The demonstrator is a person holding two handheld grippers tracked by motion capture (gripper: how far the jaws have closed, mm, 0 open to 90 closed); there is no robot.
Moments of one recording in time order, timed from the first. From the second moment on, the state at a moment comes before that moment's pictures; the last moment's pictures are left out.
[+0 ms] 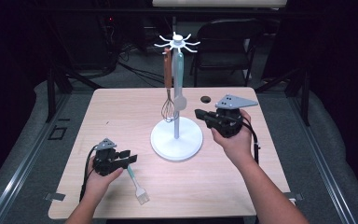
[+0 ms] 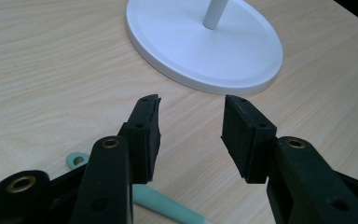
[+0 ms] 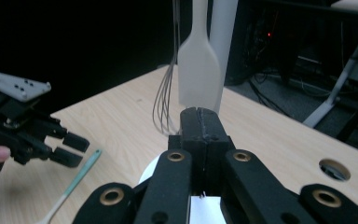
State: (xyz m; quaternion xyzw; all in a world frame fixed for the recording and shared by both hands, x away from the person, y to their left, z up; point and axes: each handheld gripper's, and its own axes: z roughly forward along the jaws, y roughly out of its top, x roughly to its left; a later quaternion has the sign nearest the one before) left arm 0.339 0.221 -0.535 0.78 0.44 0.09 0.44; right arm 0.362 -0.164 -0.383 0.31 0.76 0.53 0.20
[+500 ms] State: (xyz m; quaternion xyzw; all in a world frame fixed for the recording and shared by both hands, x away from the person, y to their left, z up) left arm 0.340 0.225 -0.536 0.78 0.44 0.09 0.44; right arm 0.386 -0.150 -0.326 0.30 0.74 0.56 0.24
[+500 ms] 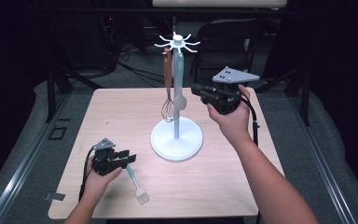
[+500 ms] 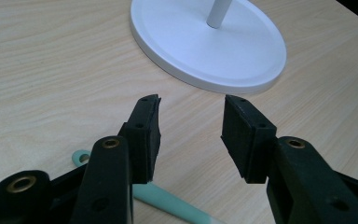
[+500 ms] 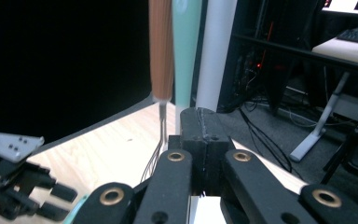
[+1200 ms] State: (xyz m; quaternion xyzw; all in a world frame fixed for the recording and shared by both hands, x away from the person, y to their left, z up) left arm 0.341 0.227 -0.537 0.78 0.44 0.08 0.44; right arm 0.407 -0.150 -0.282 0.31 0.70 0.58 0.27
